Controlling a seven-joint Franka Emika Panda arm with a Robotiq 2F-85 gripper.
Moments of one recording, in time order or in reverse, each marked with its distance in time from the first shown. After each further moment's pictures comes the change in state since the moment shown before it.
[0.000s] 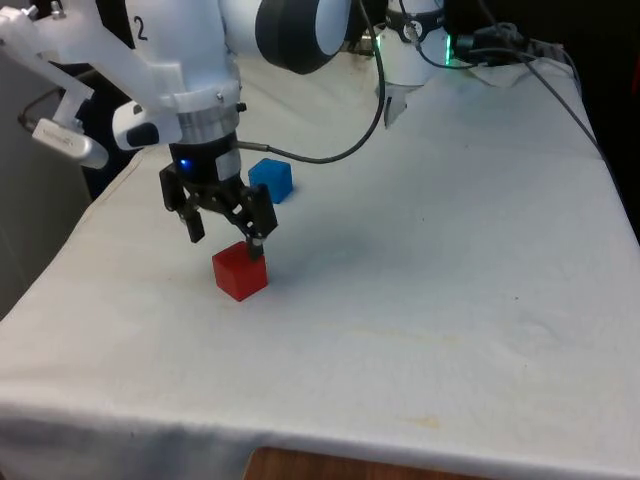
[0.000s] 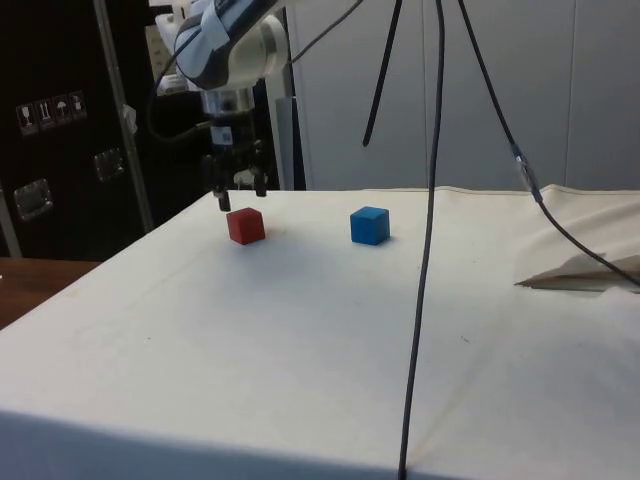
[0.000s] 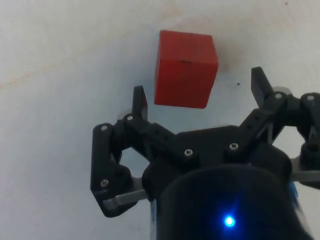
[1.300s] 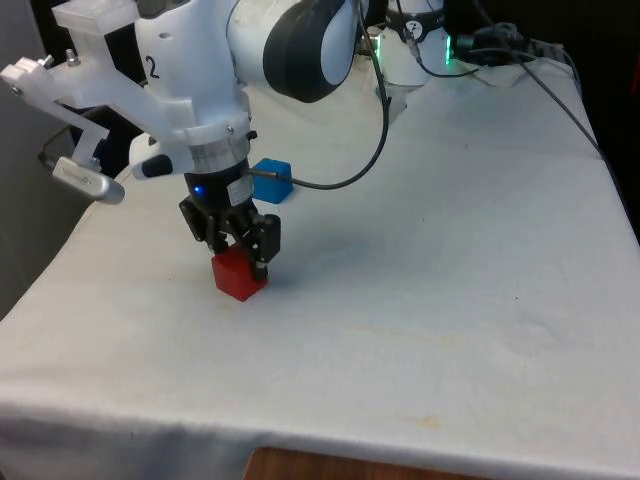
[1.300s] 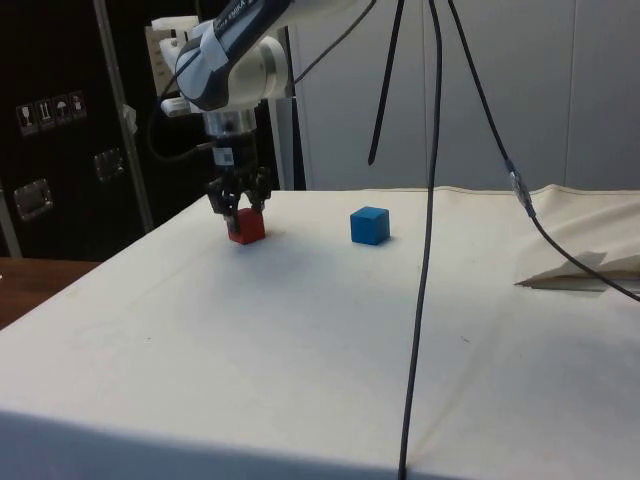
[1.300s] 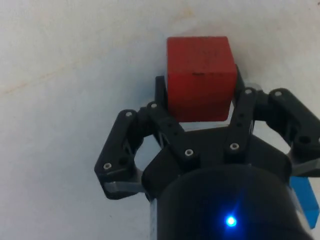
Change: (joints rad) arm 0.006 0.052 0.002 0.008 0.050 0.003 0.021
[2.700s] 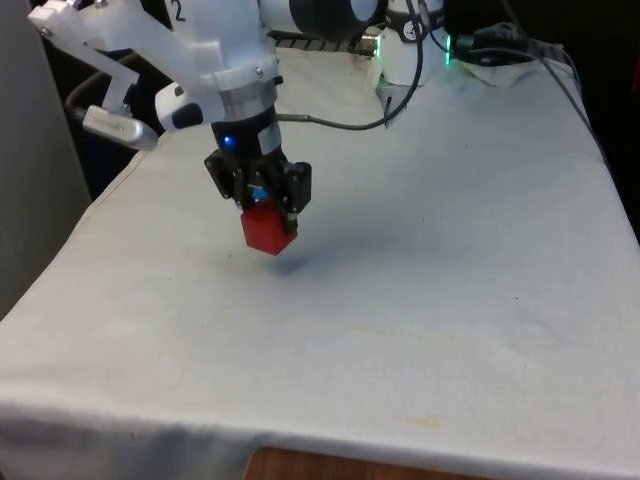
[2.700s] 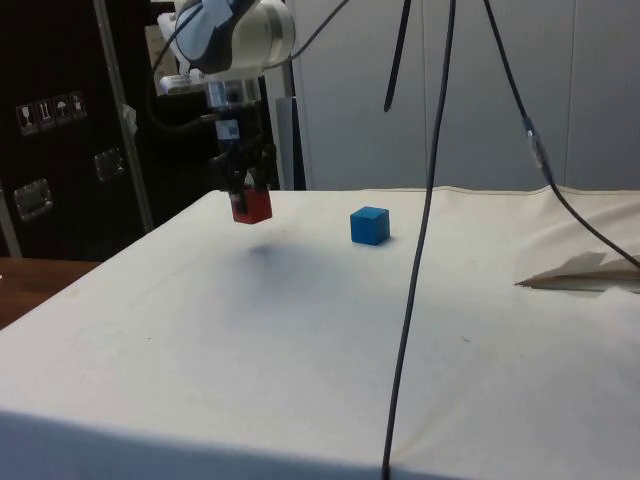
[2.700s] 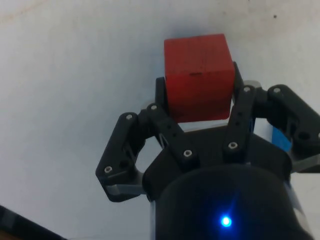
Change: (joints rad) arm 0.069 -0.207 -0.004 -0.222 -0.037 -0.026 -0.054
